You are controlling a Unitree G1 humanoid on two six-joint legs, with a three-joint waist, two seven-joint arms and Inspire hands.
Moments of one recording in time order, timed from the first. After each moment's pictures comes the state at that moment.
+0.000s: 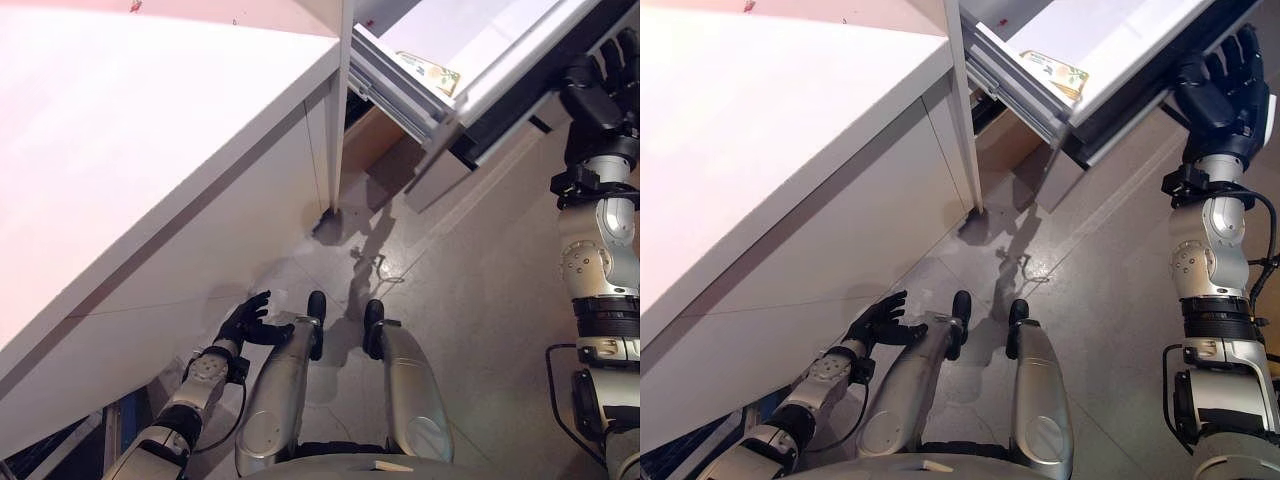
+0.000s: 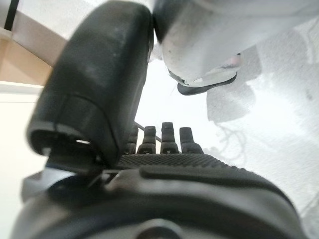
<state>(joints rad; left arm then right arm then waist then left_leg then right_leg) -0.20 0.32 -0.30 0.90 -0.24 -0.14 0.00 -0.59 -0.66 -0.09 0.26 0.88 -0.18 -0.18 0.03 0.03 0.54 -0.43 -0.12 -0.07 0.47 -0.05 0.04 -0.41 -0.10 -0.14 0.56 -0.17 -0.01</state>
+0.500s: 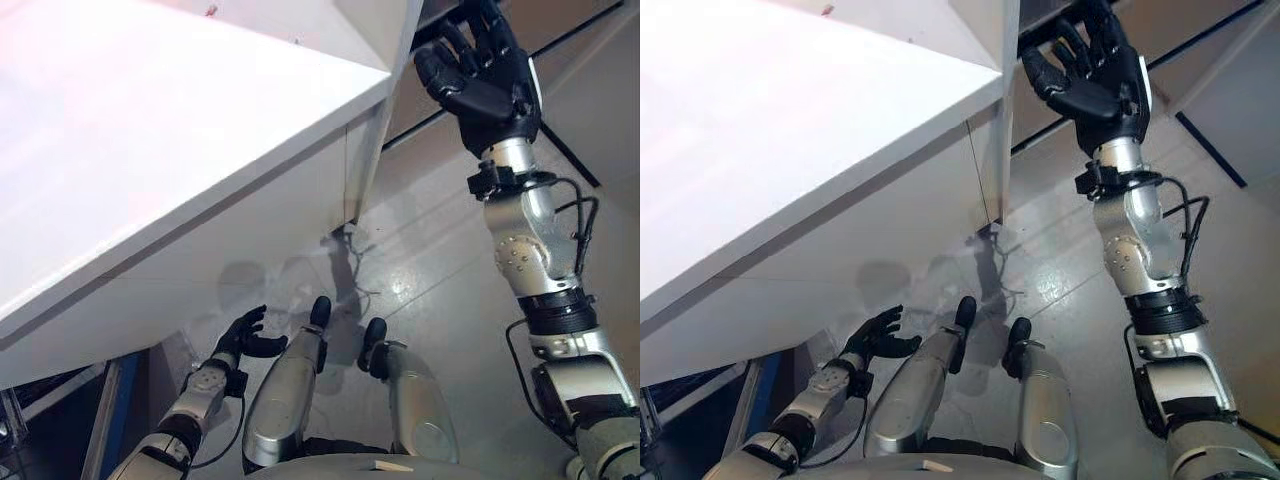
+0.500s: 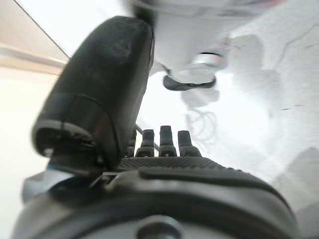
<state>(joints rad) -0.15 0.31 -0.29 0.97 -0.22 -0.13 -0.02 -0.64 -0.53 0.10 0.08 0.82 -0.12 -0.12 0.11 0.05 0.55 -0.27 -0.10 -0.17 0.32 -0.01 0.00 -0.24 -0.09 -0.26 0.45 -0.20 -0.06</state>
